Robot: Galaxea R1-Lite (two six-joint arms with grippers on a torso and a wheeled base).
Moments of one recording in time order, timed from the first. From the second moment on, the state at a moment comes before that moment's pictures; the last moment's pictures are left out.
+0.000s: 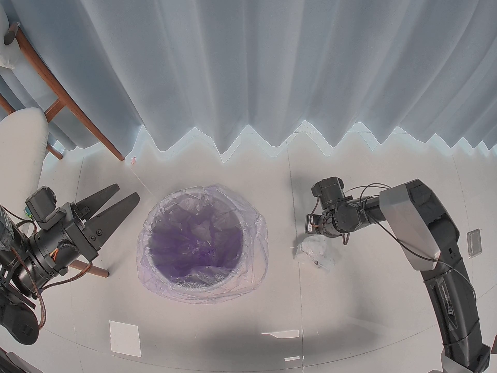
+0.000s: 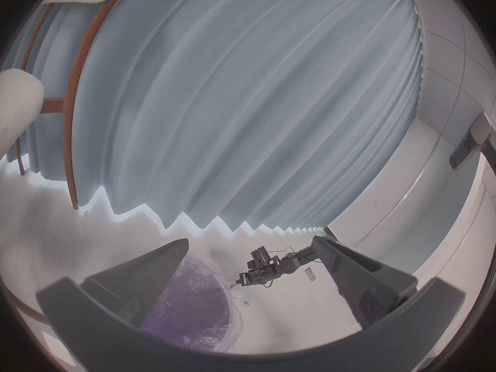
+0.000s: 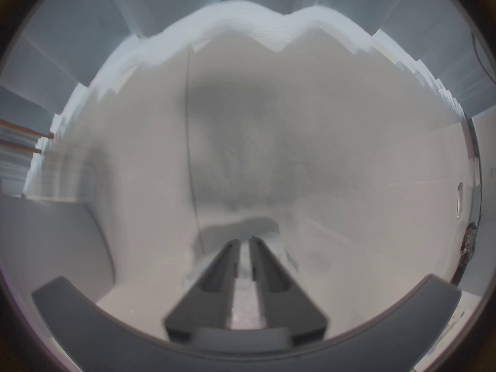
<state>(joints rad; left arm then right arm) -0.16 1.50 -0.18 -1.54 -0.55 -0.41 0.37 2.69 -1.93 0.11 -0.20 0.39</state>
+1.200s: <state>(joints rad) -0.09 1.54 -0.26 -1.54 -0.57 -0.42 0.36 2.66 -1.77 0.13 -0.17 -0.06</state>
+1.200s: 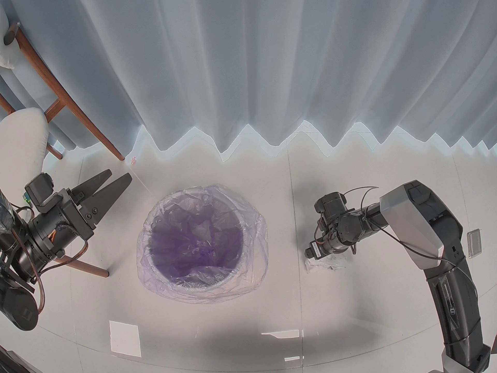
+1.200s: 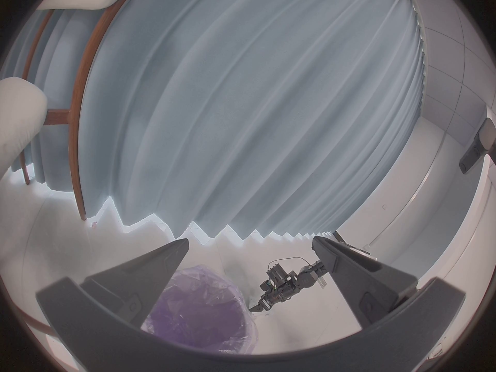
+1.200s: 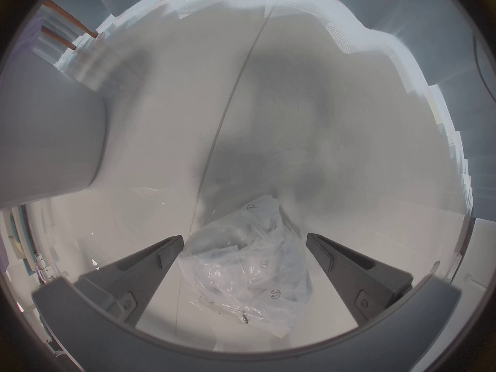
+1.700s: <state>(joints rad) -0.08 1.55 -0.26 -1.54 -0.57 -0.42 0.36 2.69 -1.84 0.31 -0.17 -0.05</state>
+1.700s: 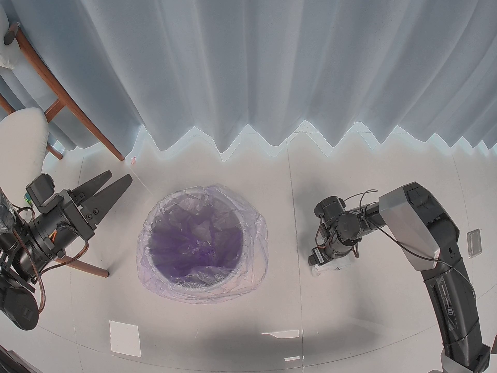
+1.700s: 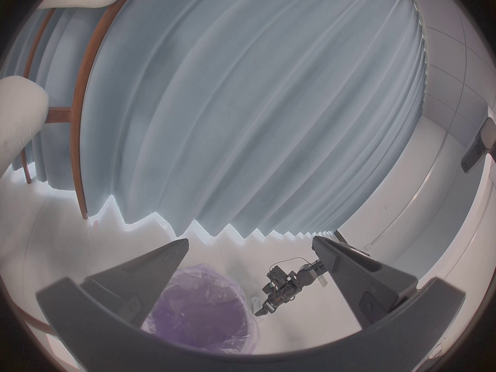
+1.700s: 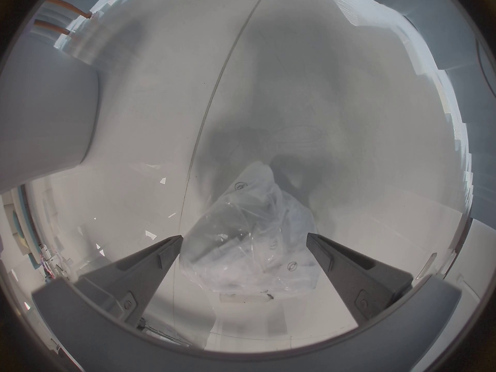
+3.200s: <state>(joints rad) -0.13 1.48 -0.20 -1.54 -0.57 -0.41 0.71 1.73 -0.78 -0.69 0.21 0.47</state>
